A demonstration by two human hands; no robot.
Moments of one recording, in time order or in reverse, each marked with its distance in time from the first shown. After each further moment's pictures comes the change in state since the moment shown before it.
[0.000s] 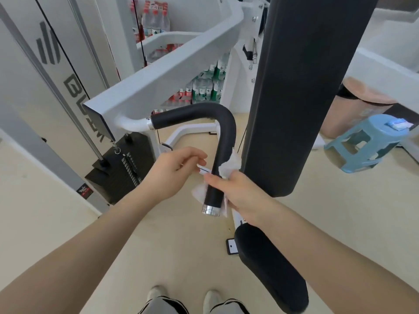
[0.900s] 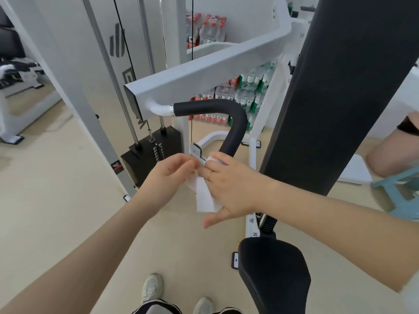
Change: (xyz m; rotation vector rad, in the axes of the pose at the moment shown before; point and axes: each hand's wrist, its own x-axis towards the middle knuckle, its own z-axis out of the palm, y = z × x) left_hand -0.060 0.030 0.034 -0.306 0.337 -0.353; right_hand 0.003 -0.011 -0.032 -2.111 -0.370 -1.203
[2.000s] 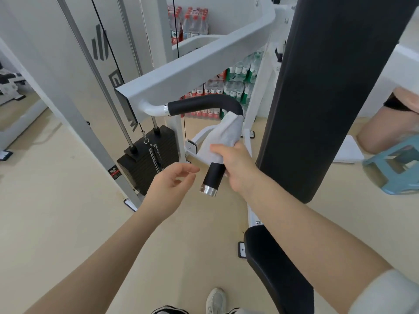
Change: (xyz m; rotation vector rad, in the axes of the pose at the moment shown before) left_hand -0.009 -0.016 -0.006 0.225 -0.015 0.036; right_hand 0.043 0.000 0.015 2.130 0.613 1.297
